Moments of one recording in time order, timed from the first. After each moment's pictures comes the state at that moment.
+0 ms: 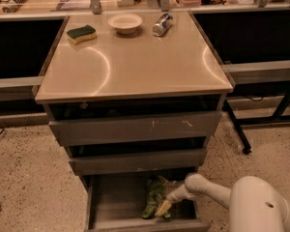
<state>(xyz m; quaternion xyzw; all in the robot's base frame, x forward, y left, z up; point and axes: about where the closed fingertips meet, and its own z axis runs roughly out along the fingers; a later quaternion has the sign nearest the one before) 0.559 -0.070 0.158 -0.61 0.69 0.22 0.31</state>
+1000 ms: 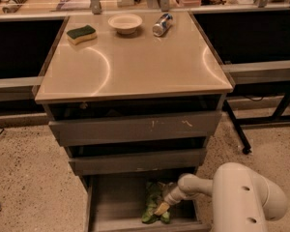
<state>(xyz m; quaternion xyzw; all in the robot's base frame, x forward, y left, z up) 0.545 -0.075 0.127 -0.62 0.73 0.19 0.24</state>
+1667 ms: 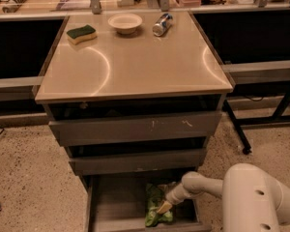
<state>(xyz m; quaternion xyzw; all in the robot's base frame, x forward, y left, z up) 0.541 -0.073 0.157 -0.64 0.70 0.20 0.25</state>
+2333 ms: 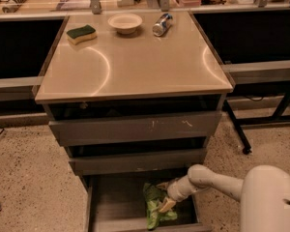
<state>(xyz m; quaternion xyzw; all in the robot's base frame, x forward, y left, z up) 0.520 -0.074 0.221 -0.68 0.64 0.24 0.27</state>
